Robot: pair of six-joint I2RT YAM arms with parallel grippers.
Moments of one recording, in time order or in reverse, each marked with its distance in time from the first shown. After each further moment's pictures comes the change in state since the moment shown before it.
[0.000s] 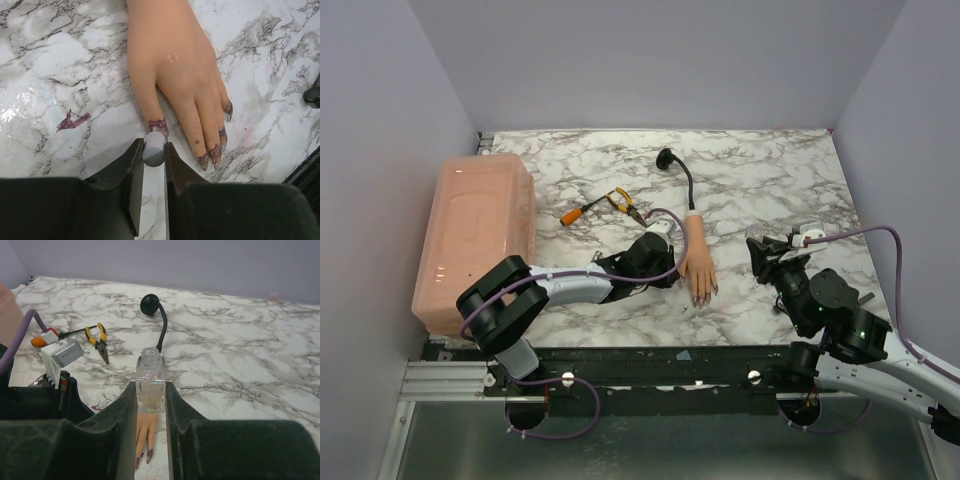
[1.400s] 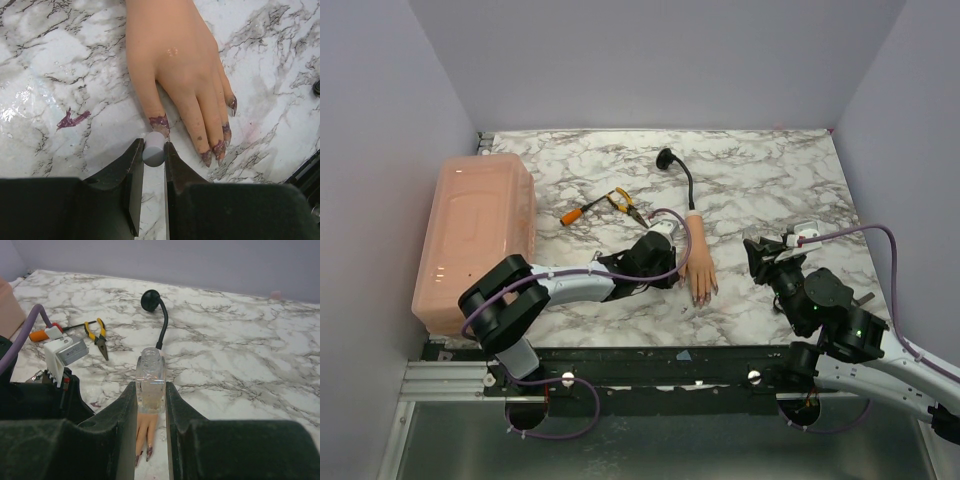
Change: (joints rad) left arm -0.004 0.009 0.026 -0.056 0.004 0.040; right arm 0.000 0.018 -0.006 0.000 -0.008 0.000
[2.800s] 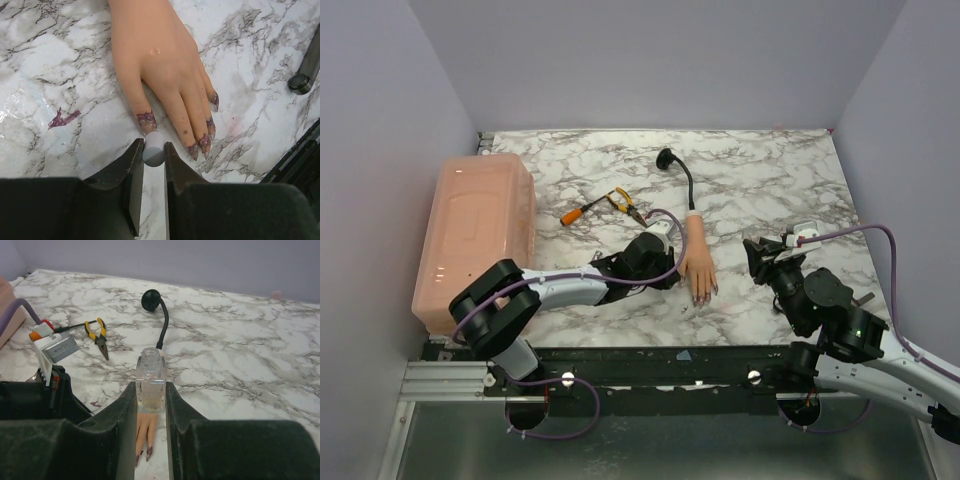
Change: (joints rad) left arm 0.003 -0.062 -0.062 0.077 0.050 -0.003; right arm 0.000 0.001 0.000 0.000 -0.002 0.000
